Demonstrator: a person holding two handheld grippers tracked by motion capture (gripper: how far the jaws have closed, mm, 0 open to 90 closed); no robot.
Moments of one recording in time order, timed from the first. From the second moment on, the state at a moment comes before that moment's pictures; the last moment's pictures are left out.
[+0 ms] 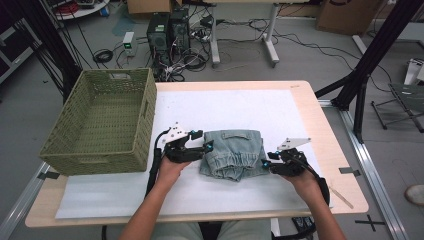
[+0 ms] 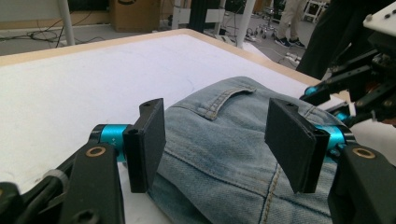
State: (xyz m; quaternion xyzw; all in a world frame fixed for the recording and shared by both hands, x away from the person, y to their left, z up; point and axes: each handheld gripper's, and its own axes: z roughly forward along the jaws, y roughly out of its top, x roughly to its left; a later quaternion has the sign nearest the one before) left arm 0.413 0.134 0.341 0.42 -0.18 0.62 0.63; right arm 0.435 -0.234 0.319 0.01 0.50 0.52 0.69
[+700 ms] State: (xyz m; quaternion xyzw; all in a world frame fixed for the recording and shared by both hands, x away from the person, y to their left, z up) left arm 0.418 0.150 0.331 0.44 -0.16 0.62 0.63; right arm 0.415 -0.244 0.314 -0.01 0.46 0.56 0.69
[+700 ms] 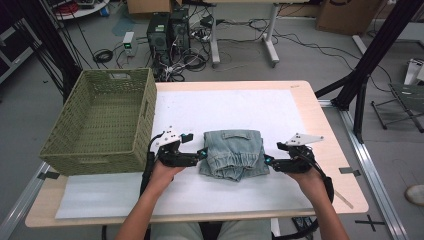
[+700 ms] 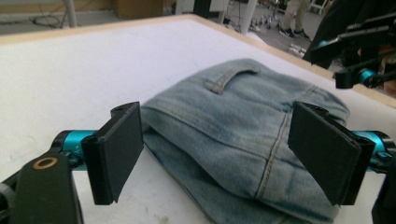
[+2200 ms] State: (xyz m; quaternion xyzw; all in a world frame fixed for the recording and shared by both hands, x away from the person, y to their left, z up) left arm 0.435 0.124 0.332 0.55 -0.06 0.65 0.53; right arm 0.413 -0.244 0.317 0.01 0.46 0.57 0.68
